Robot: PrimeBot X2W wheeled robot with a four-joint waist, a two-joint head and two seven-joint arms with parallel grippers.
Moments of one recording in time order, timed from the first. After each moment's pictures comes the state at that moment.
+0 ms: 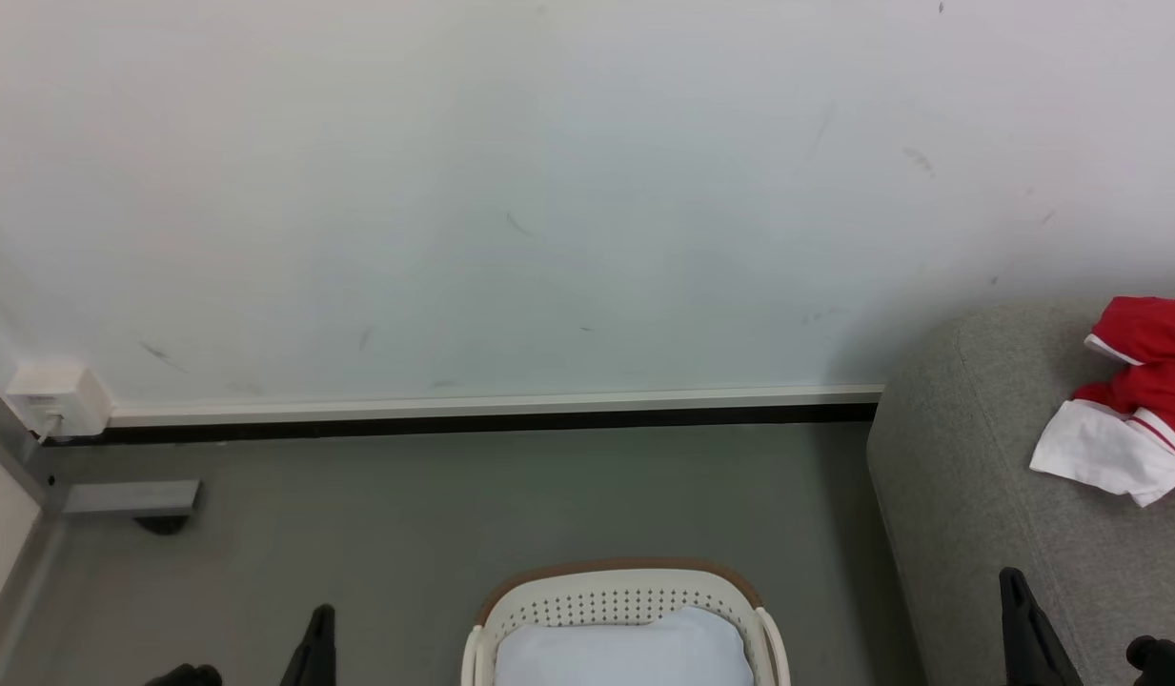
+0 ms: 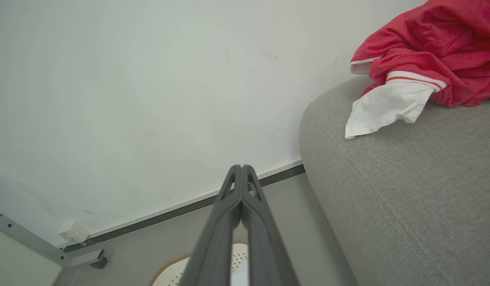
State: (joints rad) left arm 0.03 0.10 -0.09 0.26 -0.65 -0.03 -0.16; right arm -0.02 -0.04 0.00 0.31 0.53 0.13 -0.16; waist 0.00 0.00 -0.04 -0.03
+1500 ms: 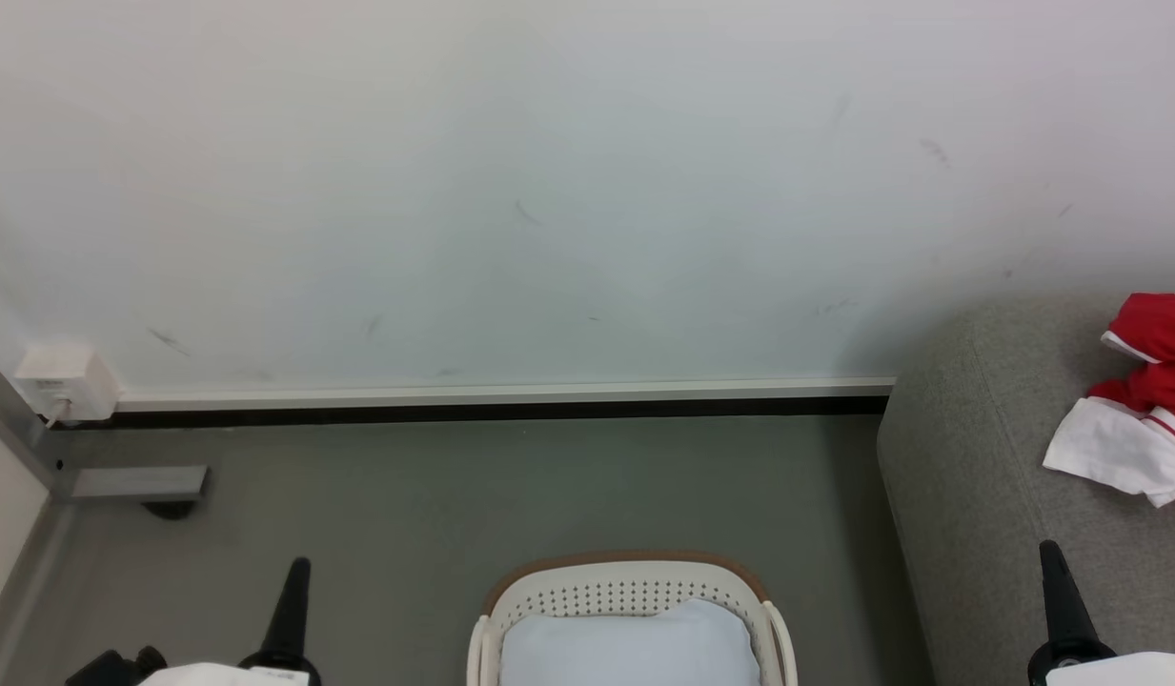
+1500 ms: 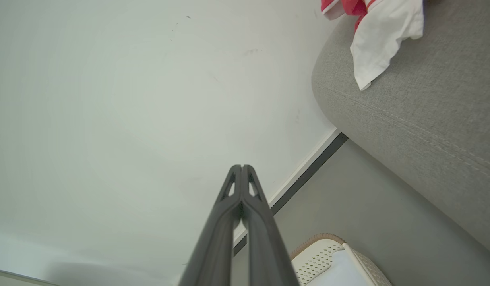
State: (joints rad) left arm -0.04 0.07 0.02 0.25 -1.17 -0.08 -0.01; right arm -0.06 -0.04 -0.06 0.28 1.12 0.13 -0.01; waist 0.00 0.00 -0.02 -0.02
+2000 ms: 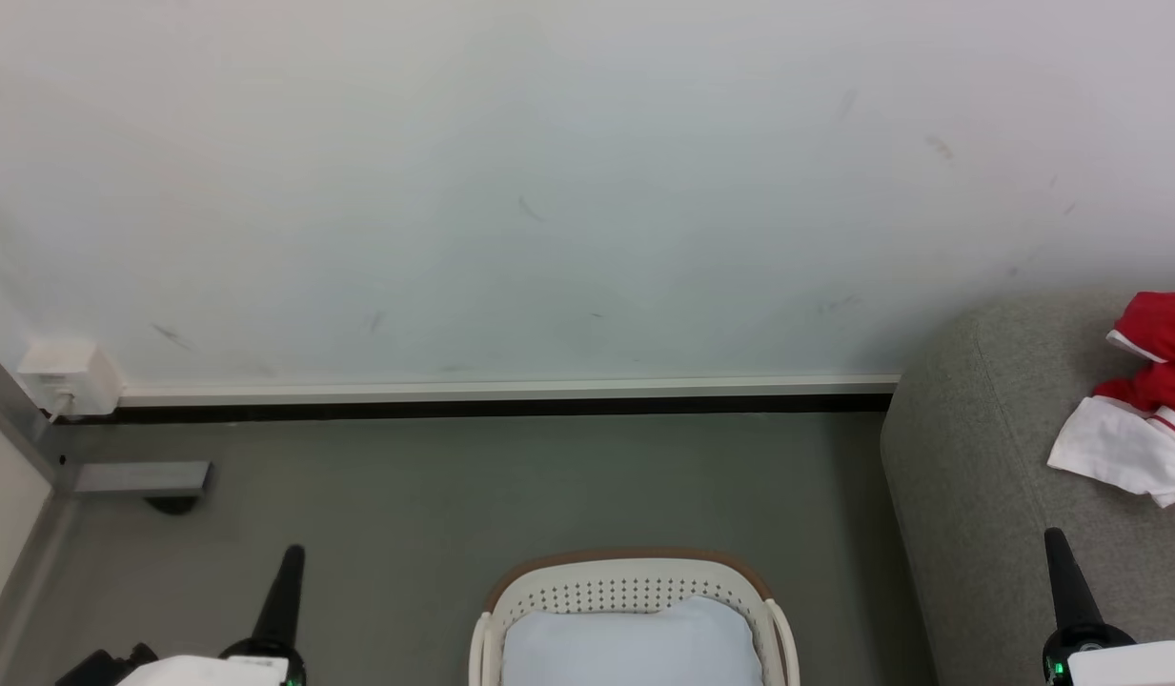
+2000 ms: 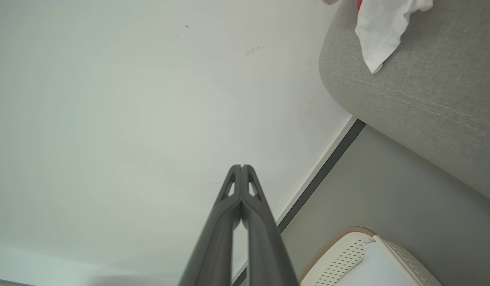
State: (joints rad) left arm -0.06 0.07 0.05 0.25 -1.30 -0.10 0.03; right arm -0.08 -0.04 -0.08 0.27 1.27 0.13 0.03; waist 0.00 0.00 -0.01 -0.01
